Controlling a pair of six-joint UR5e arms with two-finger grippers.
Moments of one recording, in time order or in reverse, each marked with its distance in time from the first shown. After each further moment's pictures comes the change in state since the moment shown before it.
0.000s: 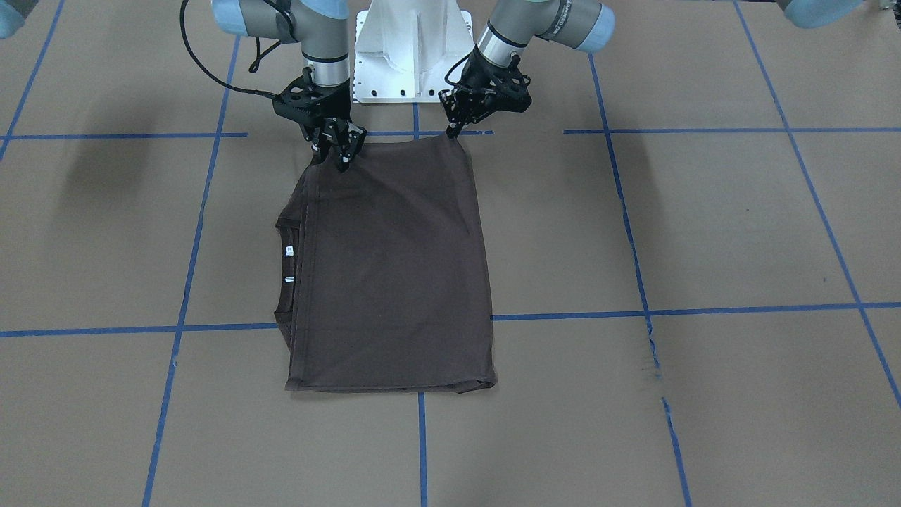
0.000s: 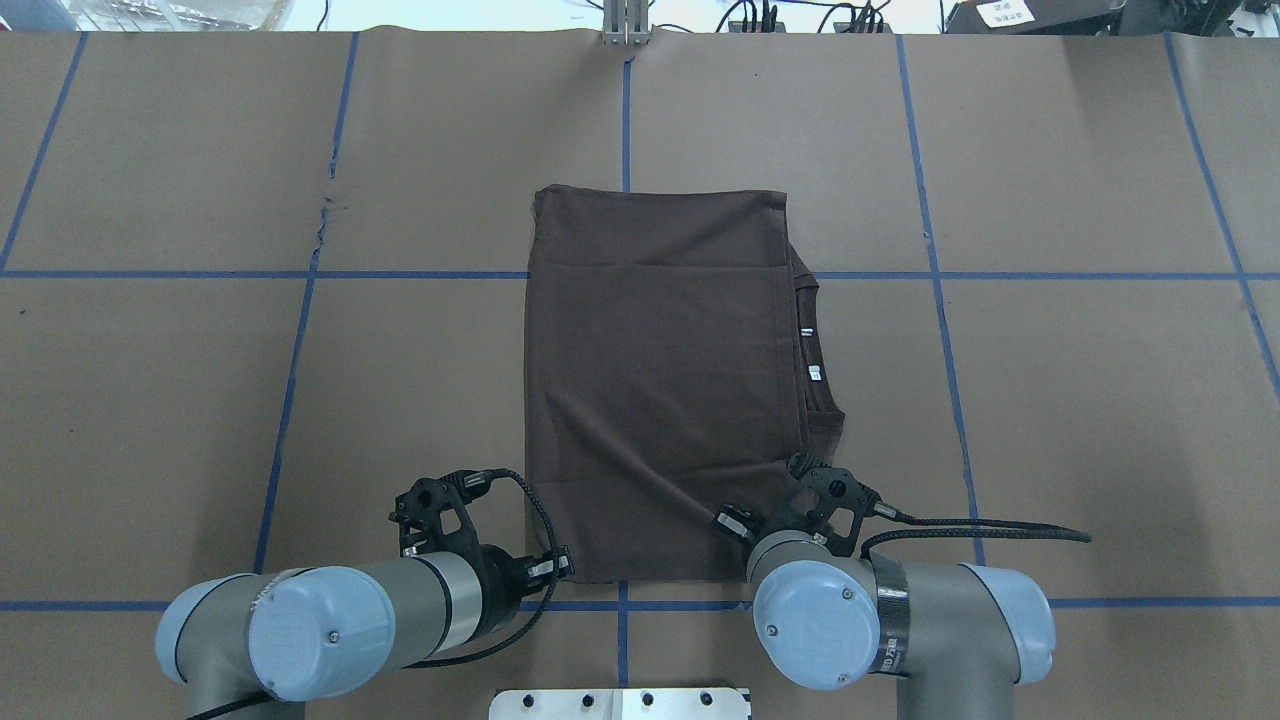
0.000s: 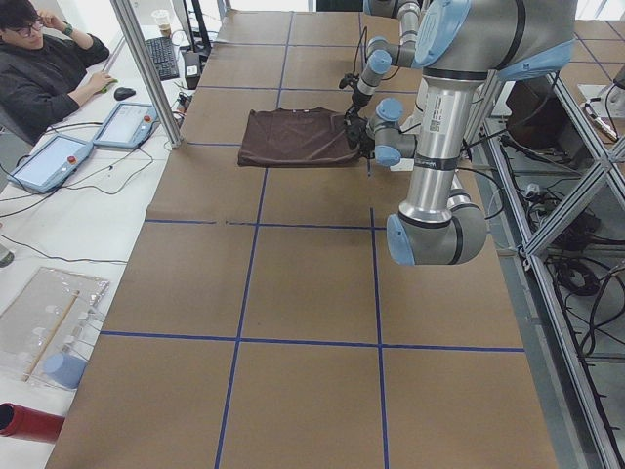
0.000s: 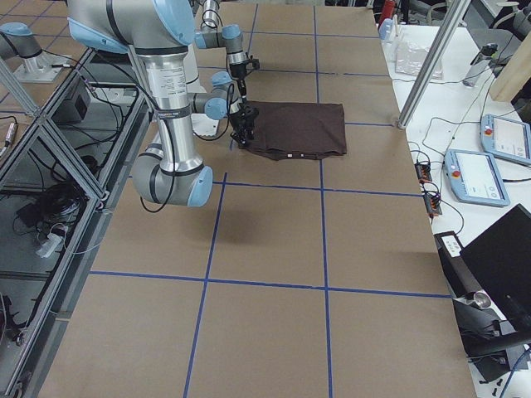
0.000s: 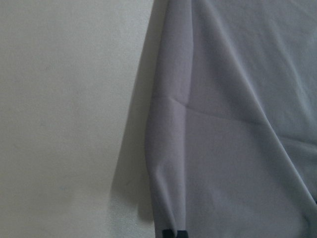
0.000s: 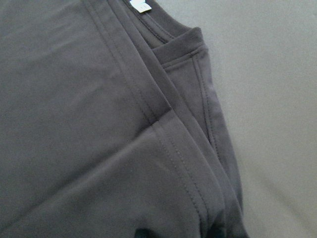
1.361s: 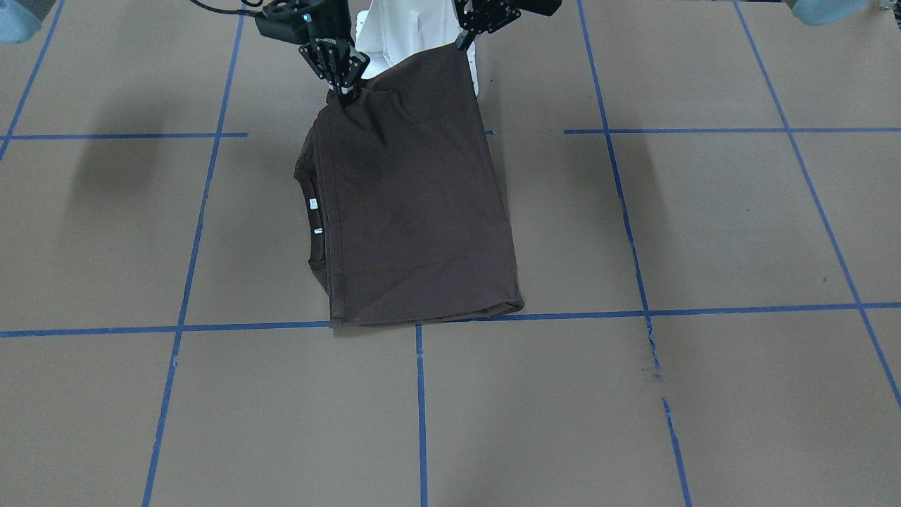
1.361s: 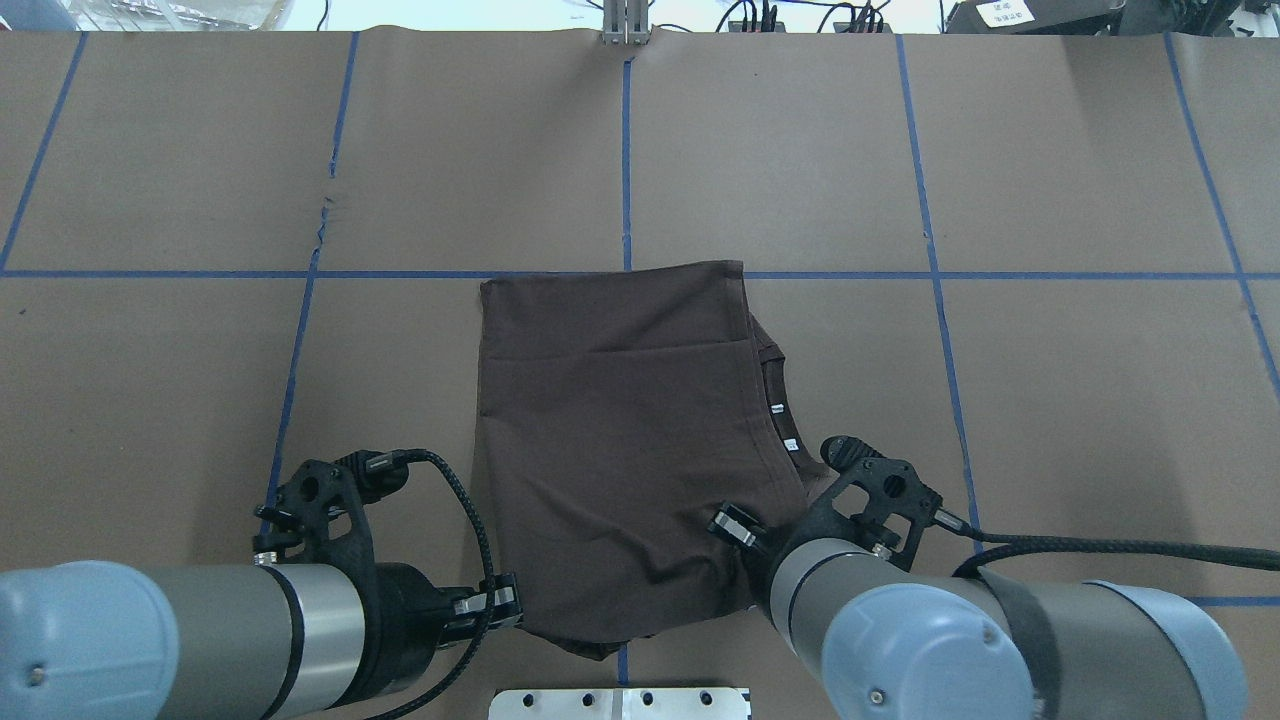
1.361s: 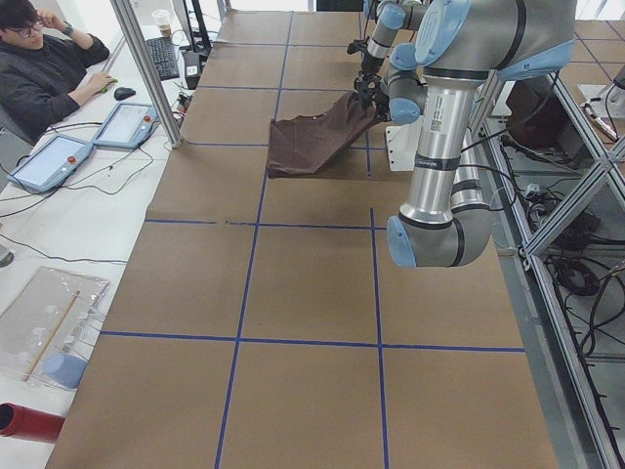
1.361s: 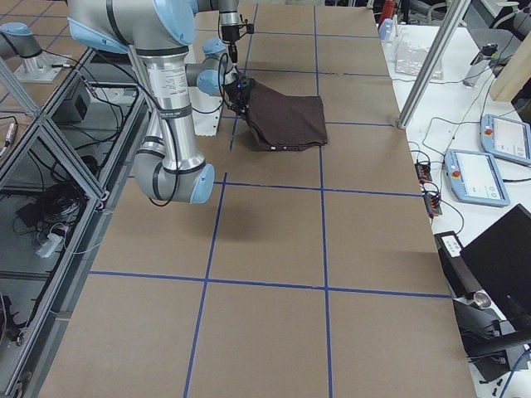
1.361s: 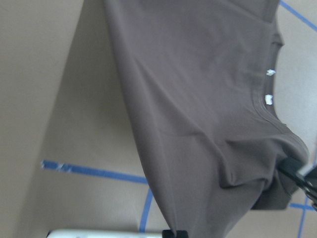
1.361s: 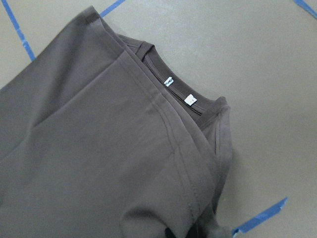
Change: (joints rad) left arm -0.011 0.018 -0.512 0.473 -0.128 0.011; right arm -0.034 0.043 0.400 -0.280 0.006 0.070
